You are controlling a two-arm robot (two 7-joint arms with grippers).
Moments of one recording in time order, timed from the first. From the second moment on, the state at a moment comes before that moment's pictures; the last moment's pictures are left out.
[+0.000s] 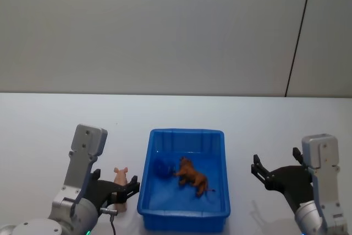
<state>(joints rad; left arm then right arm) -0.10 0.44 0.38 -1.74 -0.50 0.50 0.22 -0.02 0.14 -0.28 -1.64 0.08 0.14 -0.13</state>
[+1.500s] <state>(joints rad) -0.17 0.39 0.35 -1.54 -0.48 0.56 0.12 -0.02 0.14 -0.28 -1.64 0.08 0.14 -0.13</state>
